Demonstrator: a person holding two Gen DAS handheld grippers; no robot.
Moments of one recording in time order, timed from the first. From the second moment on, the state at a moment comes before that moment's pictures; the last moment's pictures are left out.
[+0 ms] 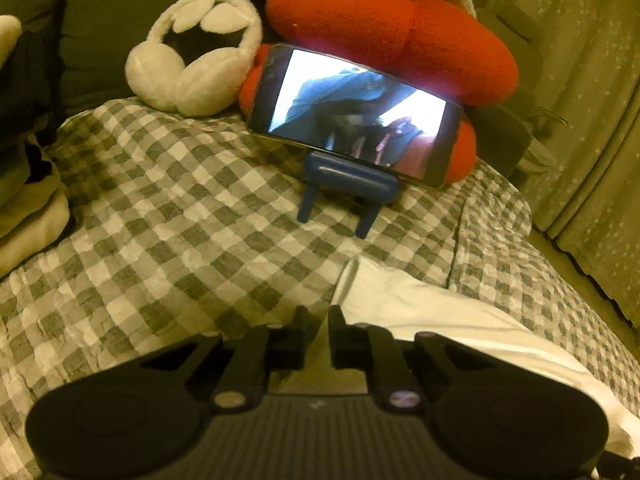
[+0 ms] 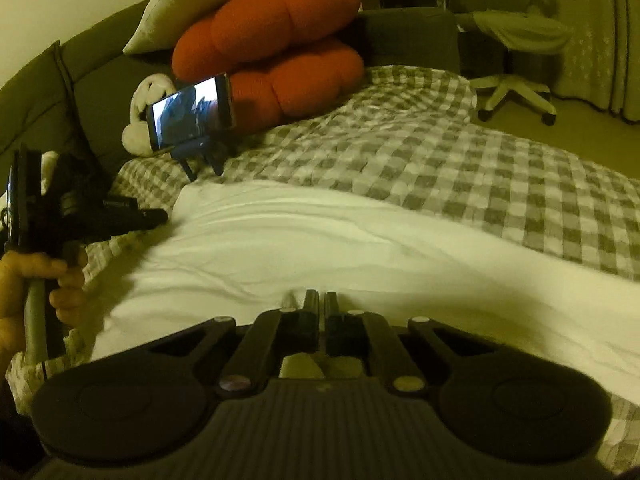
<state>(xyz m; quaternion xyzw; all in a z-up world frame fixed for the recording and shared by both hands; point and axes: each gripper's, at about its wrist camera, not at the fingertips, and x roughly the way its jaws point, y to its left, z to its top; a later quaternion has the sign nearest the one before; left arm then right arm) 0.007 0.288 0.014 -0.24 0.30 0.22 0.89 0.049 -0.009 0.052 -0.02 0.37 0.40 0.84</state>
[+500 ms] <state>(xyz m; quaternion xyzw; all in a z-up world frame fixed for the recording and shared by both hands) 0.005 0.289 0.014 -0.25 0.30 0.23 0.89 0.051 -0.013 0.054 -0.03 0.37 0.38 0.85</state>
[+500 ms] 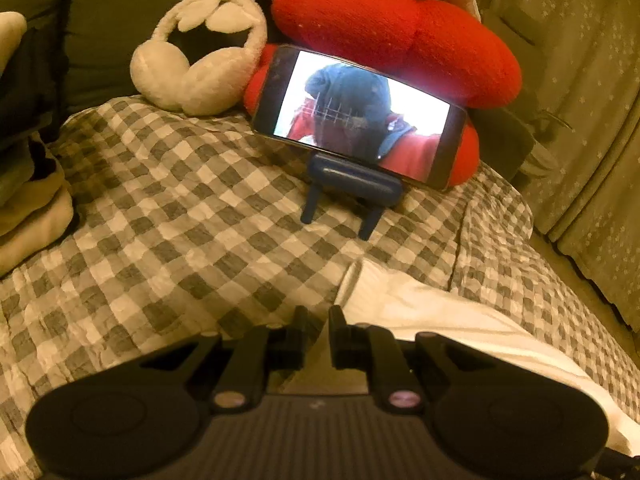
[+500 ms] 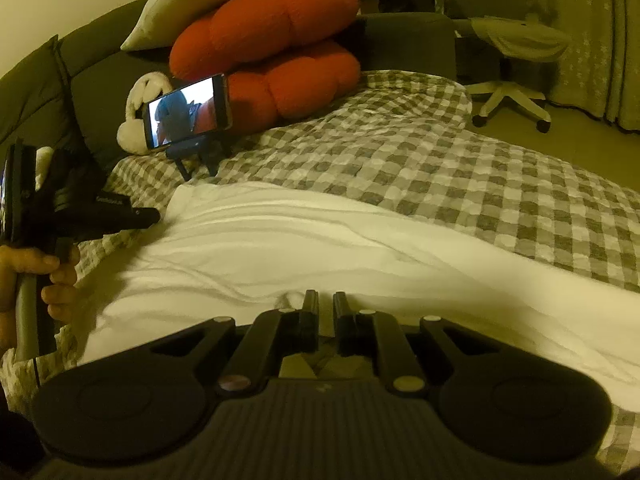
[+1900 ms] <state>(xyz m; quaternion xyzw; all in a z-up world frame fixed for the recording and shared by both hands) 0.047 0.269 0.006 -0.19 0.29 0.23 0.91 0.120 -0.031 0.035 -0.13 0.34 0.32 0.88</state>
